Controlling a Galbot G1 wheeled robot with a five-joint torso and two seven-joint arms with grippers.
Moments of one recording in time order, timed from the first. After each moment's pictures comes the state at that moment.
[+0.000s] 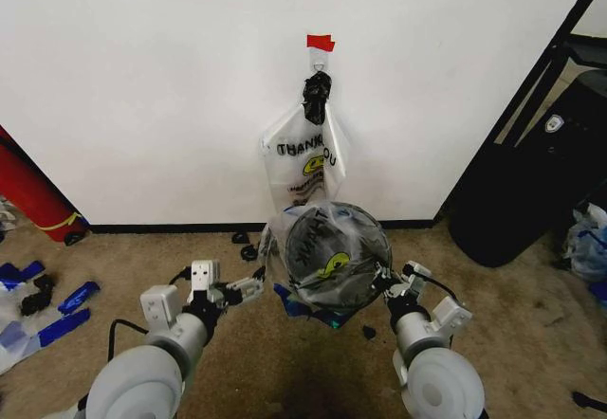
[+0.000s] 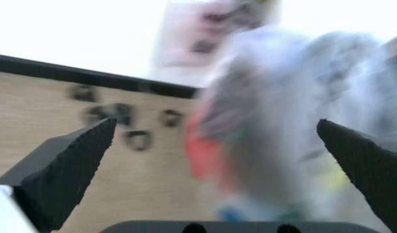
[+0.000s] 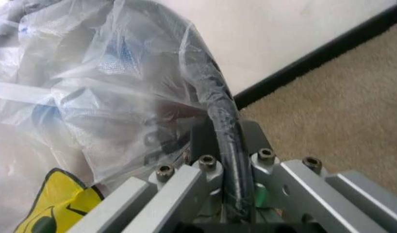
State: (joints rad) left arm 1.27 -0.72 -0.19 -2.43 -1.27 0.26 -0.67; right arm -1.47 1.34 0.27 2.17 0.74 -0.17 0.42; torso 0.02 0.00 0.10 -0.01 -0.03
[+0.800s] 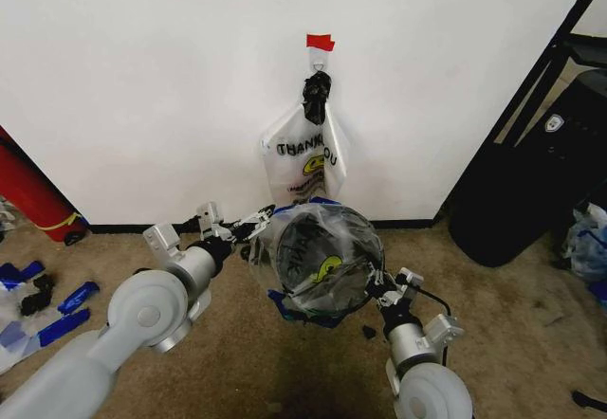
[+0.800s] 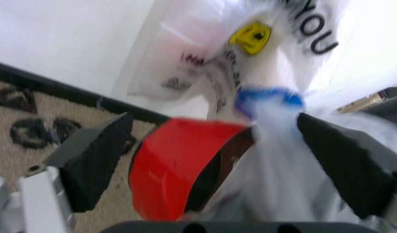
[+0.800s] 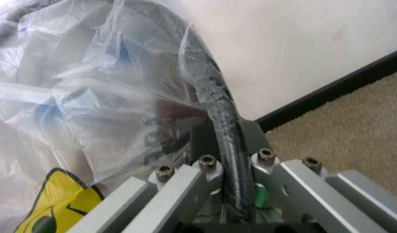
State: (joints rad) left arm 1.01 -0.76 -0.15 -2.22 -1.55 0.19 -0.57; right arm -1.48 1.34 0.26 2.13 0.69 -0.04 0.29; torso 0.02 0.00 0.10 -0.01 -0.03
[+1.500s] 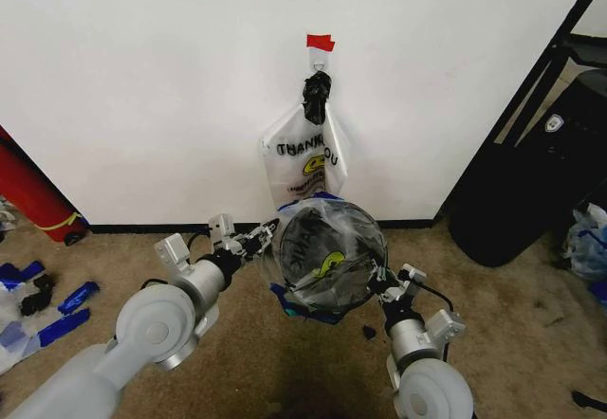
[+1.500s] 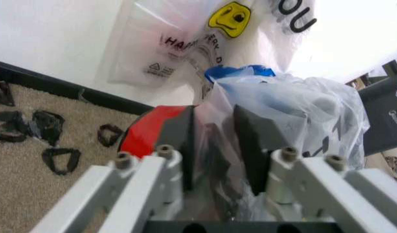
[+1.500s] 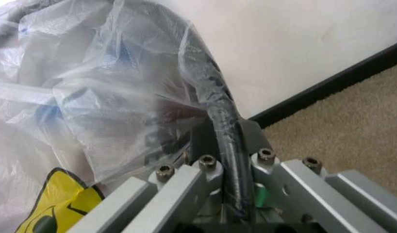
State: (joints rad) left arm 1.04 -0.77 -0.12 -2.24 -1.50 0.18 -0.54; right arm -1.47 1.33 0.26 2.13 0.70 -0.06 0.33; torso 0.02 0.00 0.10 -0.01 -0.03
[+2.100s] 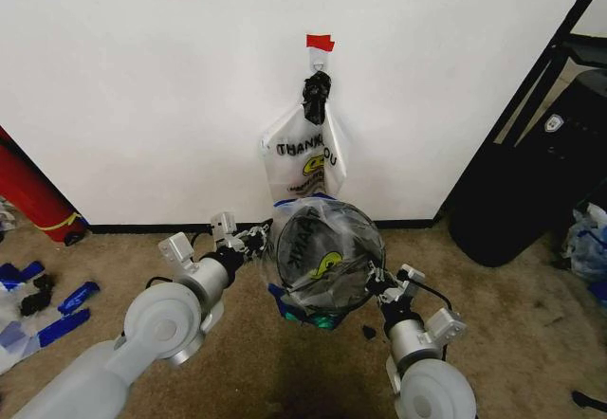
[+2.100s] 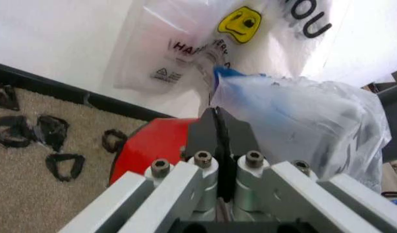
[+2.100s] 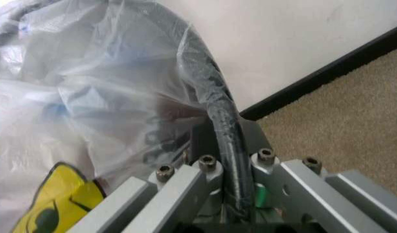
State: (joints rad) left arm 1.02 -0.80 -0.10 -2.20 -1.47 0.17 -0.54; right arm -1.47 1.32 0.25 2.16 0.76 -0.11 0.36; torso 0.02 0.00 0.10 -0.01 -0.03
